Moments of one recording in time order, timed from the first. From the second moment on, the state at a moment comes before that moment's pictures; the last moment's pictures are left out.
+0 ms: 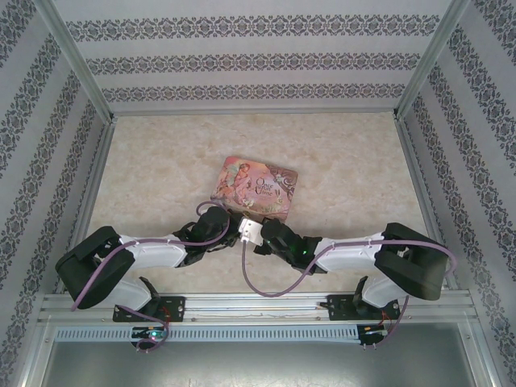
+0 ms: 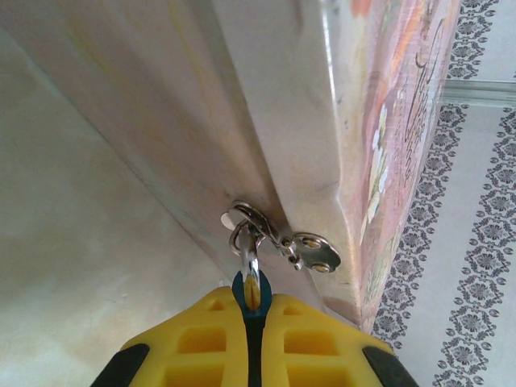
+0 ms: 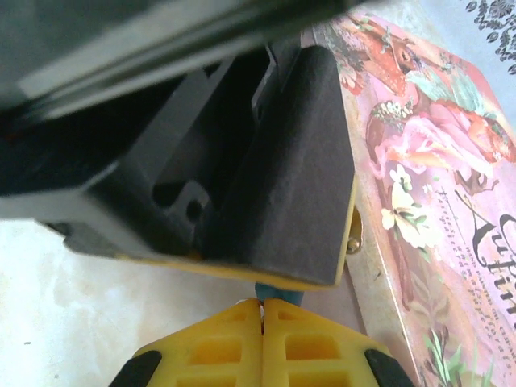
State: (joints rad) left arm -0.79 1.42 0.44 0.45 -0.02 -1.58; right arm 1.07 1.48 0.53 0.37 0.30 -0.40
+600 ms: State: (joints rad) left arm -0.78 1.41 0.44 0.44 -0.05 -1.58; right arm 1.03 1.50 0.53 0.43 0.23 -0.41
